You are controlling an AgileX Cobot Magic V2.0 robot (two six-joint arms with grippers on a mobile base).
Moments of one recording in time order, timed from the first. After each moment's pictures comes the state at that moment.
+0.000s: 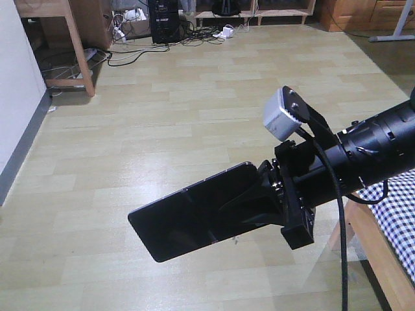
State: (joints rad) left arm 0.08 -0.01 0.03 -0.03 0.18 0.15; right arm 0.29 1.40 -1.07 1.00 1.21 -1.19
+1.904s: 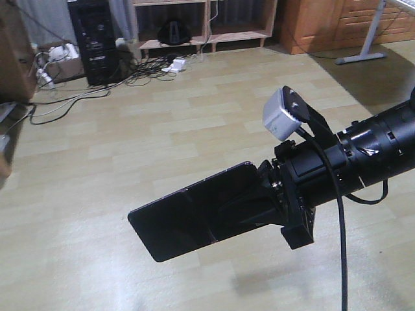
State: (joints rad) left arm 0.08 -0.01 0.03 -0.03 0.18 0.15; right arm 0.29 1.40 -1.07 1.00 1.21 -1.19
